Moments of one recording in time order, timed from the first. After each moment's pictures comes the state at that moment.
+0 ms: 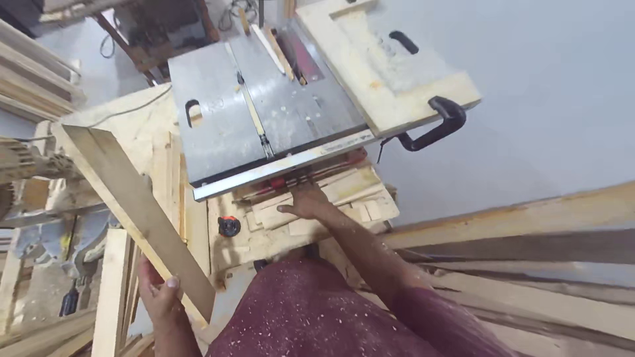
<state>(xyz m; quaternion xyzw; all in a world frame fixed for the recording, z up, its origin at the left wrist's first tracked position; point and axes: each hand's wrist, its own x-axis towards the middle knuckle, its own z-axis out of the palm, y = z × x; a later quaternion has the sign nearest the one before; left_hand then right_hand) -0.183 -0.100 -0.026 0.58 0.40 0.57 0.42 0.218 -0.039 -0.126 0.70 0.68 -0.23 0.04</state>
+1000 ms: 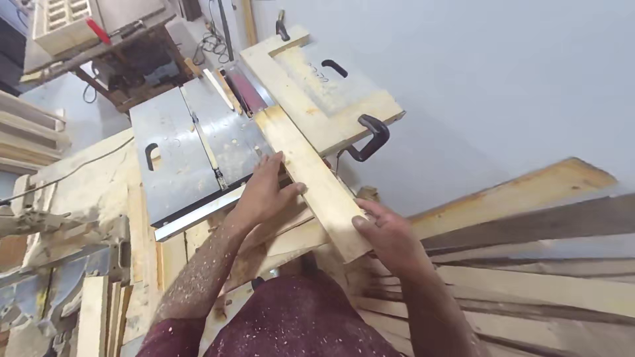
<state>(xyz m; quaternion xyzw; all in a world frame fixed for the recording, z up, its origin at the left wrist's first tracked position) 0.155 0.007 0.061 0.89 0.33 0.11 0.30 0.322 -0.227 0.046 0.73 0.30 -0.37 -0.49</state>
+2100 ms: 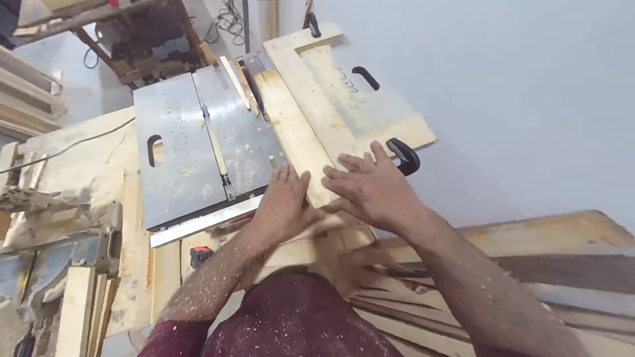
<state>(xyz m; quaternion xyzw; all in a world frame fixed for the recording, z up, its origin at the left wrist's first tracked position) 0.173 0.014 0.052 0.92 0.29 0.08 0.25 0.393 -0.078 0.071 0.60 0.80 0.00 -0.05</state>
